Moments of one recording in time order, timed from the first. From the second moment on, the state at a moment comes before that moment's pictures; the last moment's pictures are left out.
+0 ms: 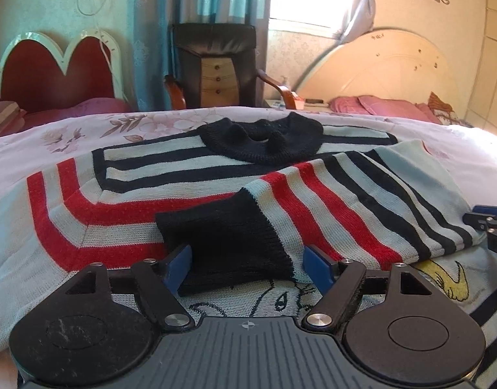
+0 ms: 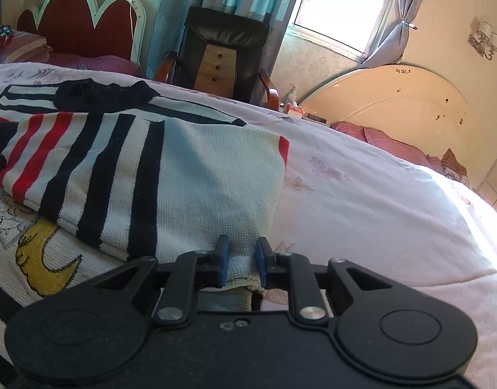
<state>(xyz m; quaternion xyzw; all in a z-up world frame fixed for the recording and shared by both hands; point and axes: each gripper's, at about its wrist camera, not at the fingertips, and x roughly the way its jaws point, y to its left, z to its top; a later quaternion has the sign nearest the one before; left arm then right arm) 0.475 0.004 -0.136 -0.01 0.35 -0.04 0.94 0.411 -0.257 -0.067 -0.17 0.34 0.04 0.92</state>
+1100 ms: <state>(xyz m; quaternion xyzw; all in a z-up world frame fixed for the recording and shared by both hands) 0.264 0.370 -0.209 -0.53 0.15 0.22 0.81 0.379 -0.157 -0.026 0.10 0.36 0.07 0.92</state>
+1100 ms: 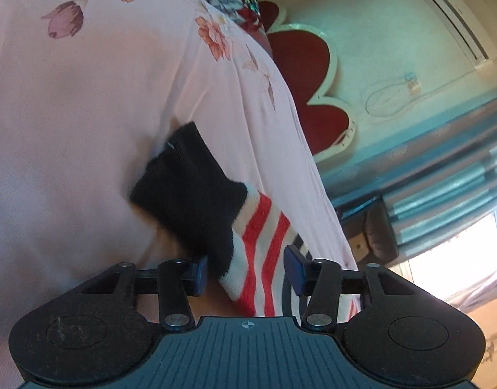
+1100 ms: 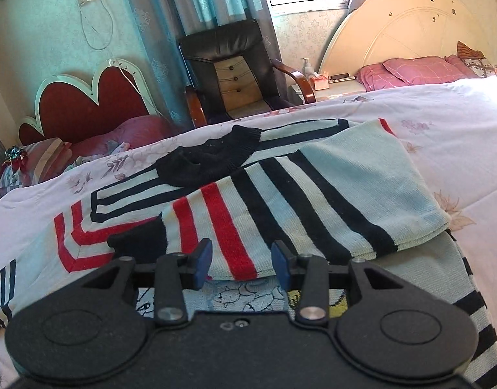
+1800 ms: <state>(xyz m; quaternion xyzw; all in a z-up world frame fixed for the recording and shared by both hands) 0.372 0.273 -0.128 -0.31 0.20 0.13 0.92 0.366 -0.232 -0.028 0.14 0.35 0.04 0.93</state>
